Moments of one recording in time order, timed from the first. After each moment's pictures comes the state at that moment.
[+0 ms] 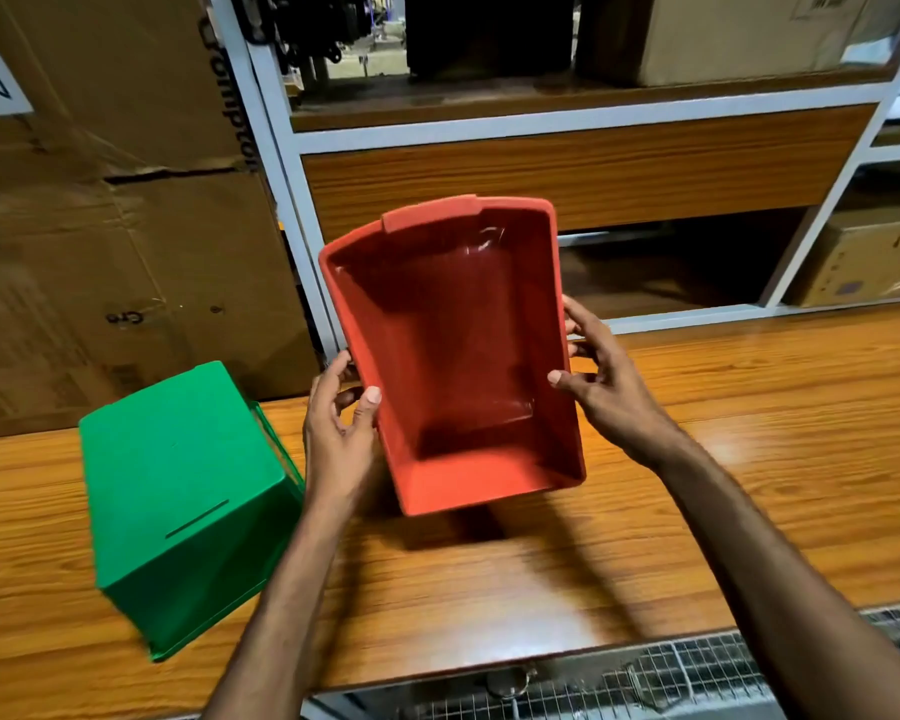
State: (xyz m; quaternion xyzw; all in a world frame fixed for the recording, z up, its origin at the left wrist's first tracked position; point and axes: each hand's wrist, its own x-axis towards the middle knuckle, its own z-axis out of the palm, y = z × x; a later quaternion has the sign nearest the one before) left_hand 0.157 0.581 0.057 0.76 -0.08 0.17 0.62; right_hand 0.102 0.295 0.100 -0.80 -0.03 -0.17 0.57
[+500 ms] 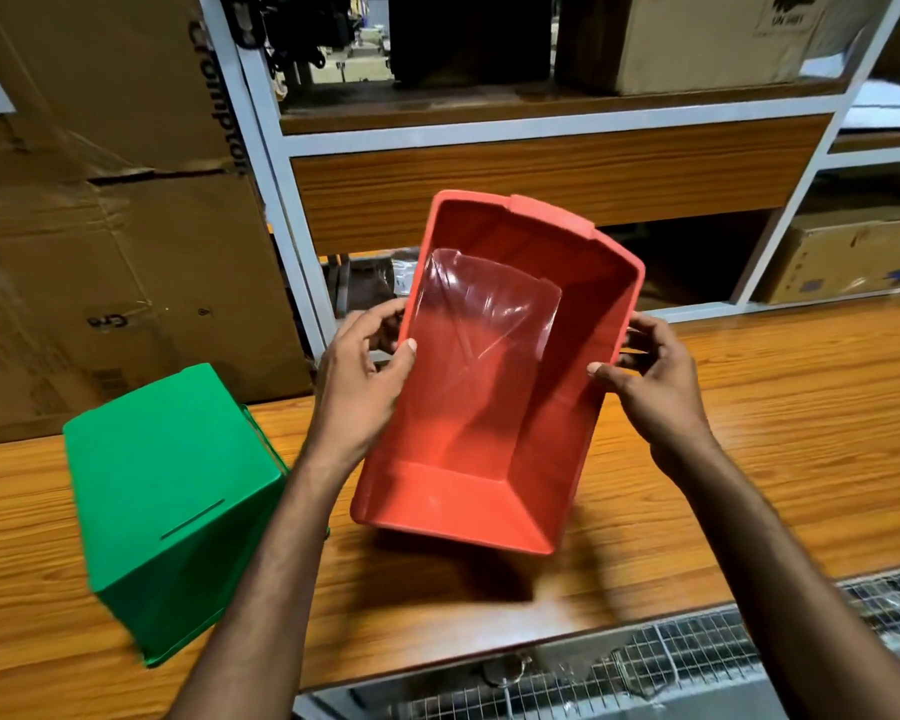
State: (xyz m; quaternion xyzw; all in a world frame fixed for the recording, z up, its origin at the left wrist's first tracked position) left_hand 0.153 0.564 0.134 0.79 -0.23 0.15 0.55; right_hand 0.066 0.288 0.110 -0.73 0.14 -0.29 0.61
